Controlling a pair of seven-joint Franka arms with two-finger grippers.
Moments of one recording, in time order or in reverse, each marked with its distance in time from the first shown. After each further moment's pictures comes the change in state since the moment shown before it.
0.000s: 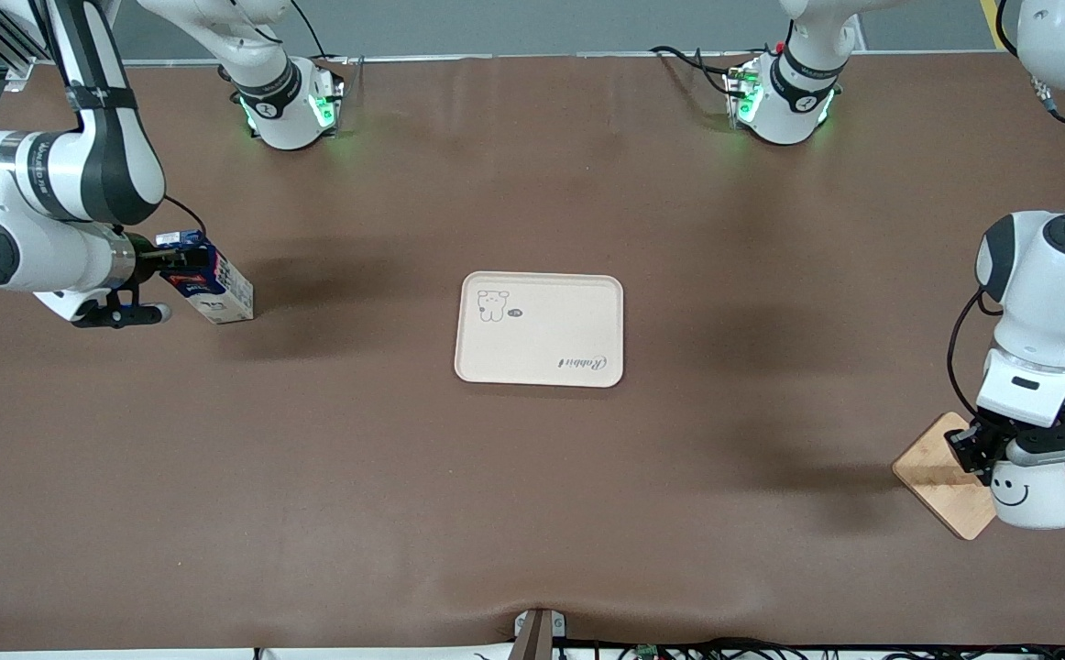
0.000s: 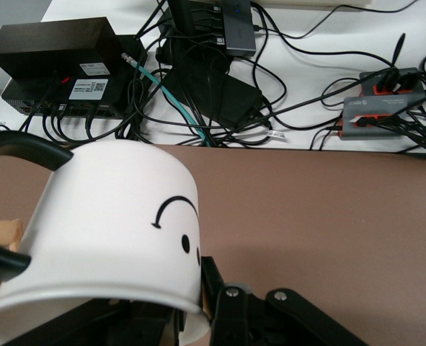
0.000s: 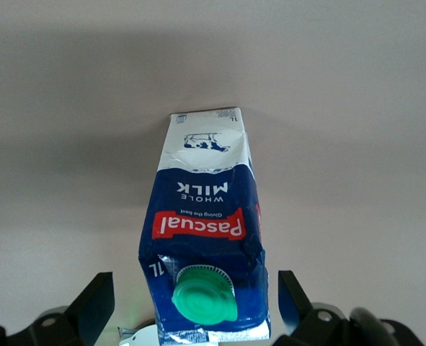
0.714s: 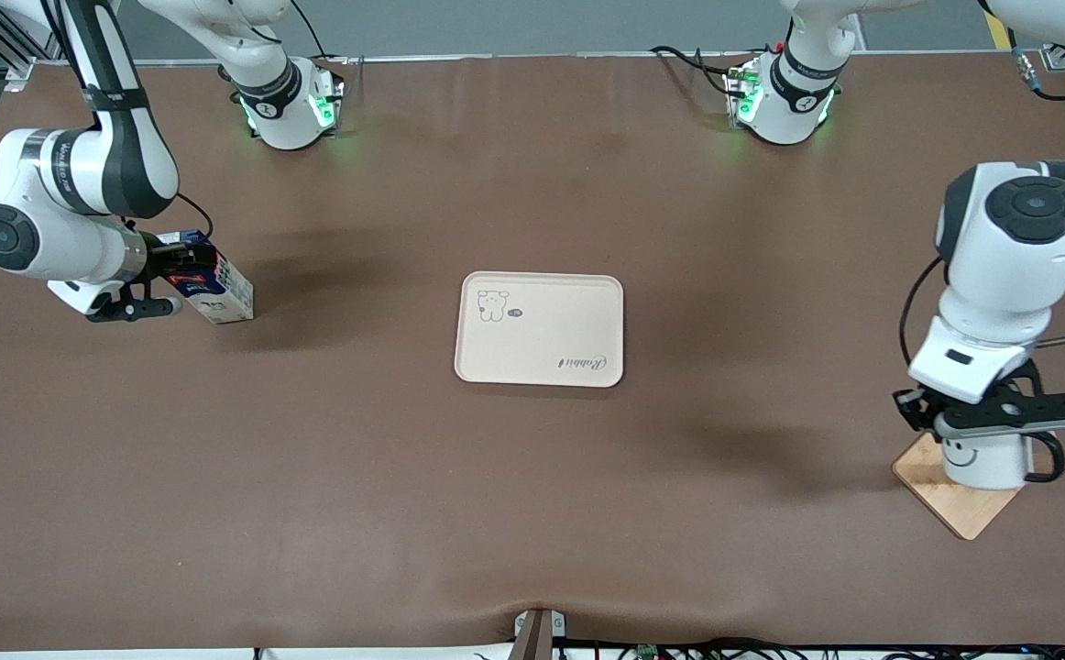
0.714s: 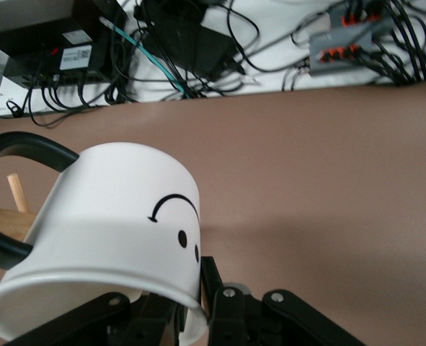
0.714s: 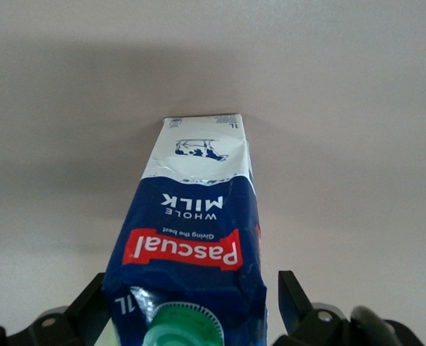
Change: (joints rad) left arm -0.158 -0.108 -0.011 0.015 0.001 -0.359 0.000; right arm -0.024 -0.023 -0.001 -0.119 -0.007 0.133 -0.055
